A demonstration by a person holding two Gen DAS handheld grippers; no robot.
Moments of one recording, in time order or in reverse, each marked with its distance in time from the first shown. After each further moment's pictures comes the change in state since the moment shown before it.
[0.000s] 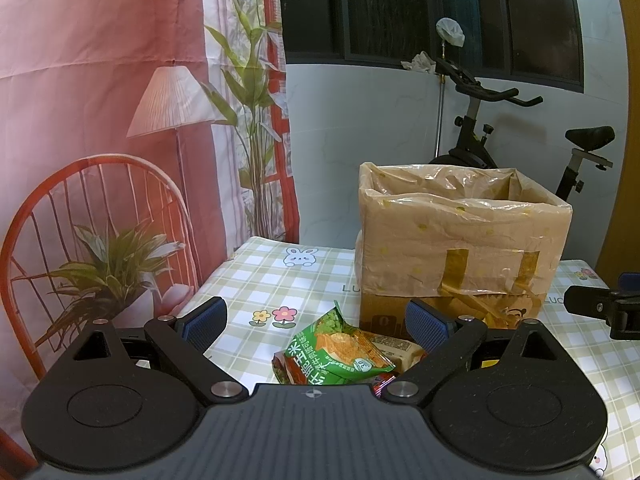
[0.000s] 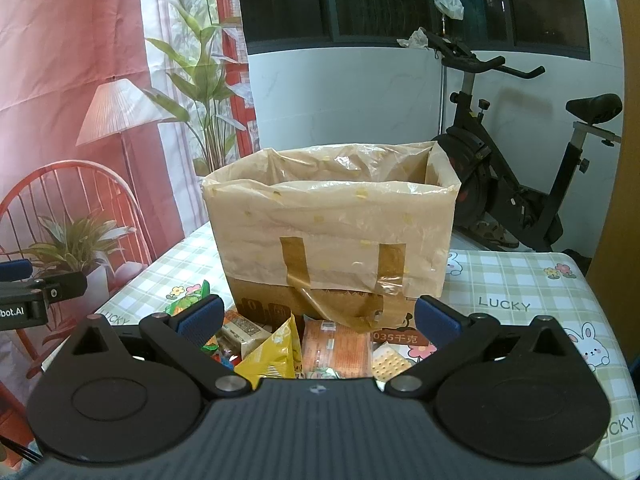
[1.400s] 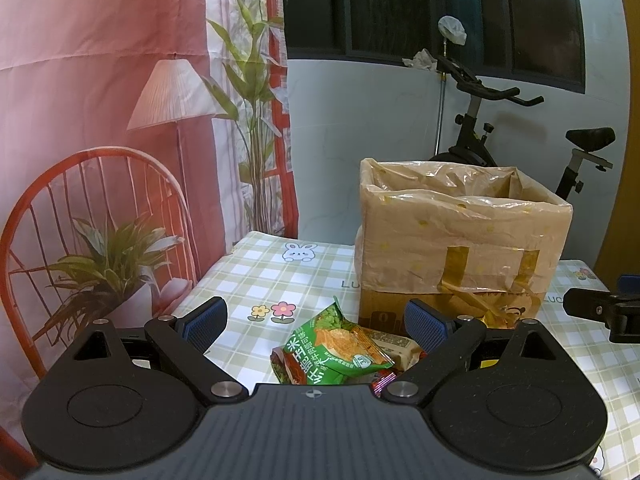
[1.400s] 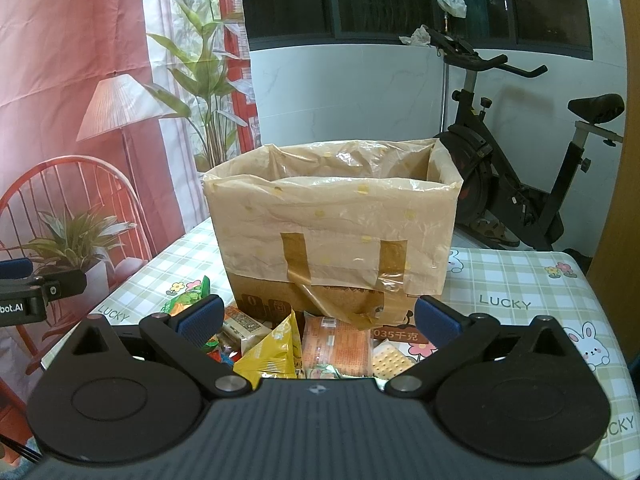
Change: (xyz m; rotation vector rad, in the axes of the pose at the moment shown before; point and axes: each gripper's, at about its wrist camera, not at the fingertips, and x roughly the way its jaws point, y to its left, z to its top) left arm 0.002 0.002 0.001 -0.011 0.015 -0.005; right arm 0.002 0.001 -0.003 -0.004 0.010 0.005
